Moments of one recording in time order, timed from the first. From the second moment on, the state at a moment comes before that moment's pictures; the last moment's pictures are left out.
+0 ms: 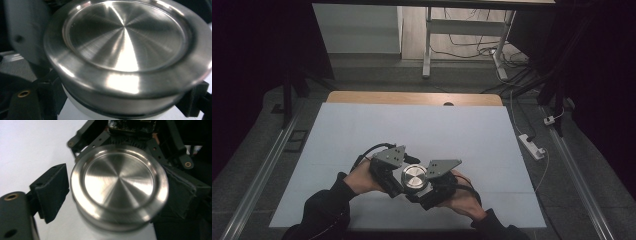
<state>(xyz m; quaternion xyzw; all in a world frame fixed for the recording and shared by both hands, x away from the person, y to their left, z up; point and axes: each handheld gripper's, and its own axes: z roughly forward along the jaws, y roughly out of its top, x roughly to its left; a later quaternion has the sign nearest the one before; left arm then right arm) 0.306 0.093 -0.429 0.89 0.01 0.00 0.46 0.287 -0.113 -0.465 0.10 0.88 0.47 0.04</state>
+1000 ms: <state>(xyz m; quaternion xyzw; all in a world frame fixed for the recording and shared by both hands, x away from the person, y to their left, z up) 0.302 0.086 -0.420 0.85 0.18 0.06 0.50 0.302 -0.122 -0.467 0.21 0.86 0.46 0.11</state>
